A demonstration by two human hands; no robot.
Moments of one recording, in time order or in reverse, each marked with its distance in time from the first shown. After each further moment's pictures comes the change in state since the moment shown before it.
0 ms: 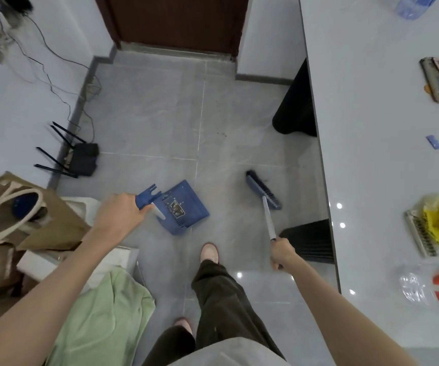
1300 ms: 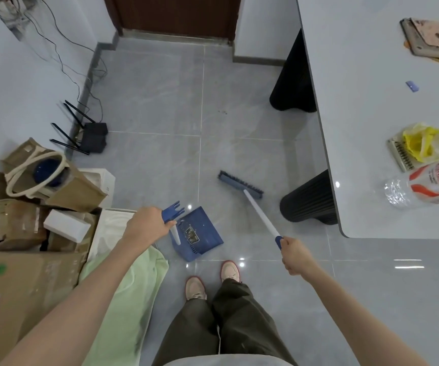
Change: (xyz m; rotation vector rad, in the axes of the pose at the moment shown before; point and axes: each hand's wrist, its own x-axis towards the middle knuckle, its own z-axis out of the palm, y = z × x) left_hand -0.178 -0.042 0.093 -0.011 -0.300 -0.092; right_hand -0.149 0.148 0.078 0.069 0.038 -0.108
